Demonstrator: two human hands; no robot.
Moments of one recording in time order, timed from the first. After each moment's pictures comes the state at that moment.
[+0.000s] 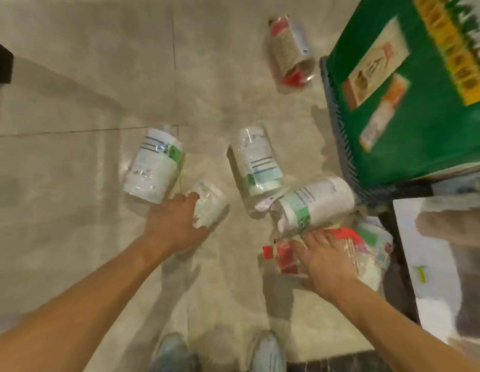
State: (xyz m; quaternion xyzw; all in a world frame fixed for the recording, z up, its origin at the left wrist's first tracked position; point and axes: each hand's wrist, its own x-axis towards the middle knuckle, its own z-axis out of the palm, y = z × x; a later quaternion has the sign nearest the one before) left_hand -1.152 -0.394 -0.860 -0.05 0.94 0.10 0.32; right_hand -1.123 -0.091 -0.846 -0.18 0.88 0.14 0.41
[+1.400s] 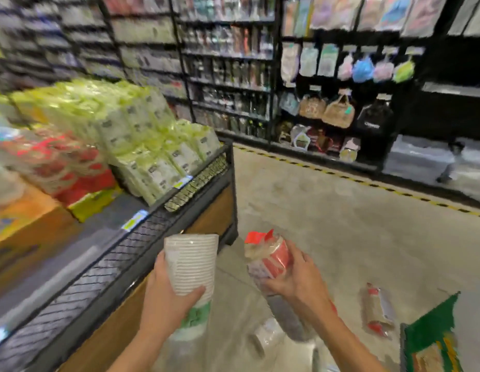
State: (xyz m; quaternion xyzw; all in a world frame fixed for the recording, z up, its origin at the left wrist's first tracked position) left_hand -0.954 -0.576 -0.197 -0.46 0.80 0.34 -0.19; right_hand -1.162 -0.386 -0.171 -0.28 0.89 -0.31 0.18
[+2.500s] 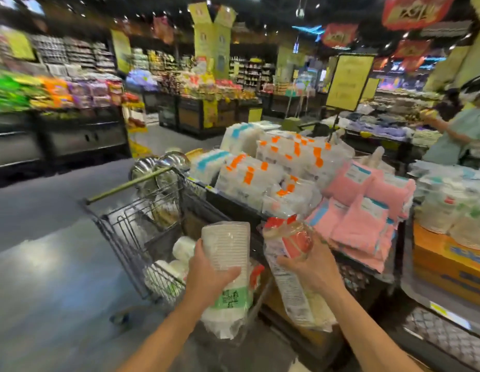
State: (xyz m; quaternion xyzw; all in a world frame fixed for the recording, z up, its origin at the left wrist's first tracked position) left_hand -0.288 -0.202 -0.114 -0.79 0.20 0.13 -0.57; right_hand -0.443 -0.400 -0.060 -0.85 0.37 -0.19 0.33
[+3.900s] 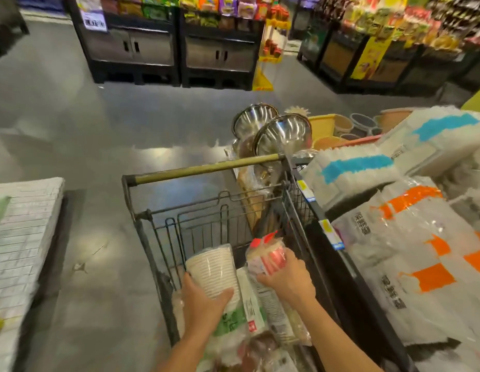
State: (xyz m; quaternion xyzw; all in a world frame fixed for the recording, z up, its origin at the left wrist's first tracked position) left_hand 0.112 -0.273 -0.301 -0.76 -0.30 0.09 -0.57; right_hand 0.152 -0.459 -0.232 -0.92 0.24 0.18 0.25
